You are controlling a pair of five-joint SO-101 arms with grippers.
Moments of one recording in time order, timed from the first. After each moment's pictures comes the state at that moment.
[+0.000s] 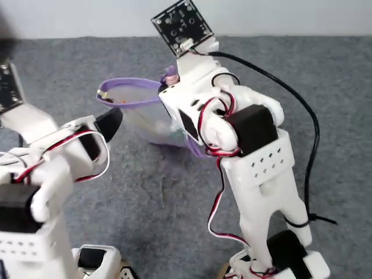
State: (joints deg) left arm -0.6 -41.1 -1.3 99.1 31.5; right arm -32.0 -11.4 -30.1 83.3 8.7
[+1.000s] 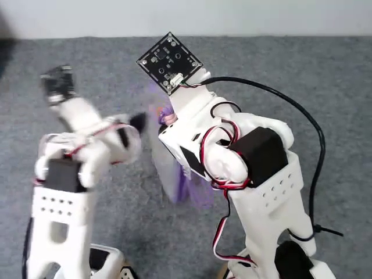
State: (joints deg) left arm 8.4 -41.0 27.0 73.6 30.3; right arm -38.2 -16.2 -30.4 99.3 9.8
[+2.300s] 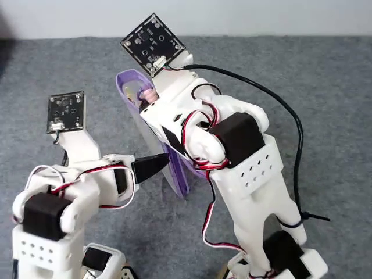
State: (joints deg) left arm 11.2 -52.2 21.7 96.9 25.4; right arm -38.4 -10.2 -31.2 86.6 9.8
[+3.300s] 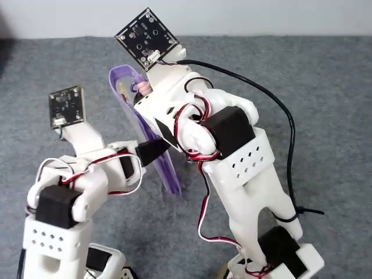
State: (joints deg) left arm 10.7 -52.2 26.6 86.7 31.9; right arm -38.4 -7.5 -31.2 82.0 9.8
